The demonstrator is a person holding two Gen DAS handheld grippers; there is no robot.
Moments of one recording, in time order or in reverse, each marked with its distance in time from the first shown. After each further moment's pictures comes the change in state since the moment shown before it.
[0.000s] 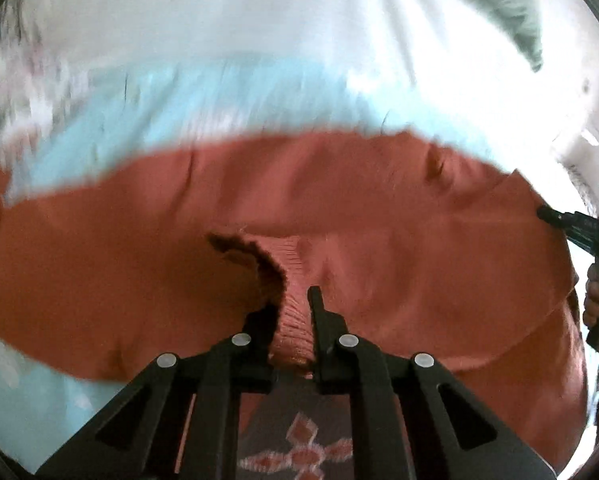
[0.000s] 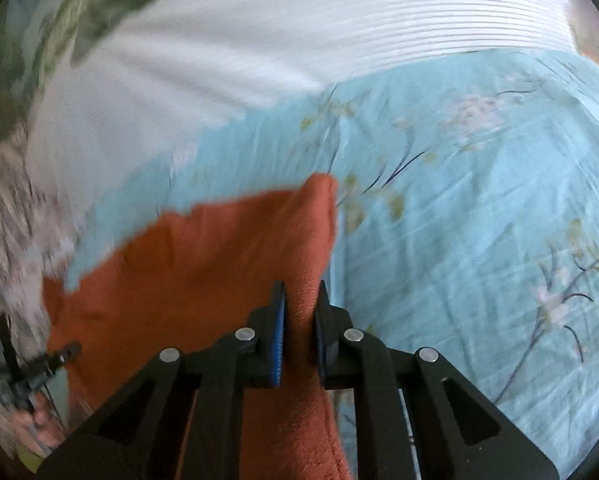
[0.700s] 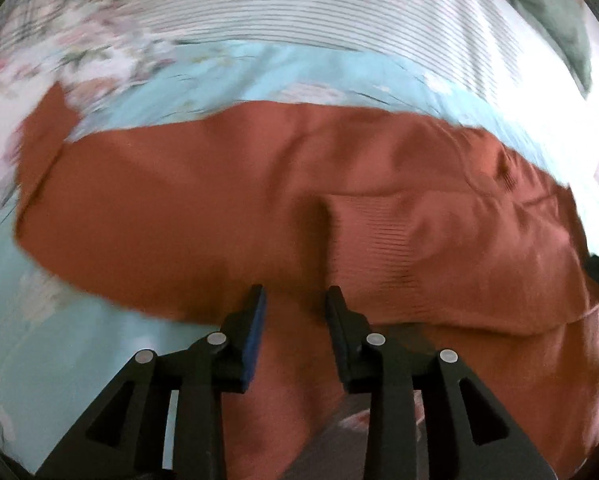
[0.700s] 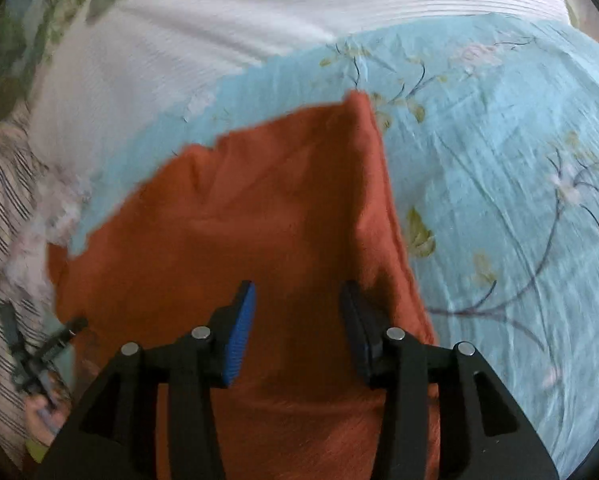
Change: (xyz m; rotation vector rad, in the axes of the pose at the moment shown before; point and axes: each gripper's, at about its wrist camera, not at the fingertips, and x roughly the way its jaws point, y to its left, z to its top) left arm -0.011 0.059 -0.046 -0.175 0.051 0.148; right arm -0.025 0.041 -0.053 -0.016 0.084 0.055
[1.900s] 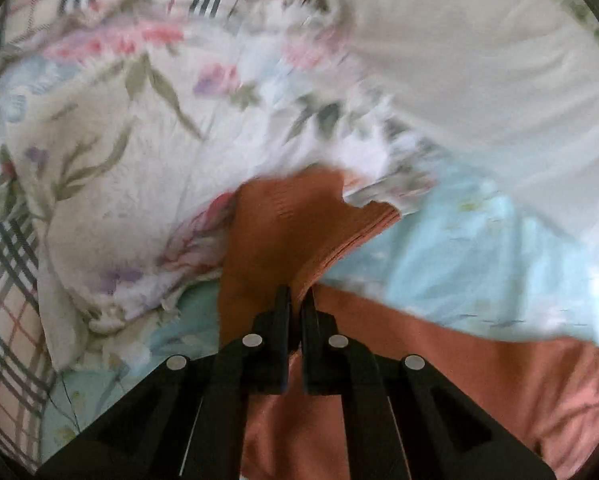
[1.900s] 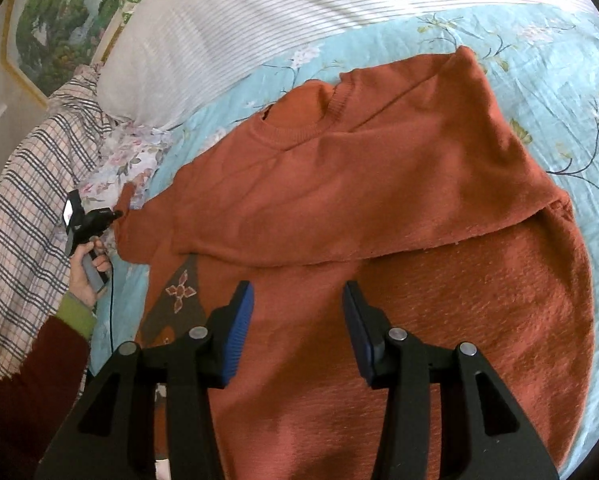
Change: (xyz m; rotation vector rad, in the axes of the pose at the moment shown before) left arm -0.013 0.251 0.113 -0.327 -0.192 0.220; right arm -0.016 0.080 -0.082 -0.054 0.102 0.153
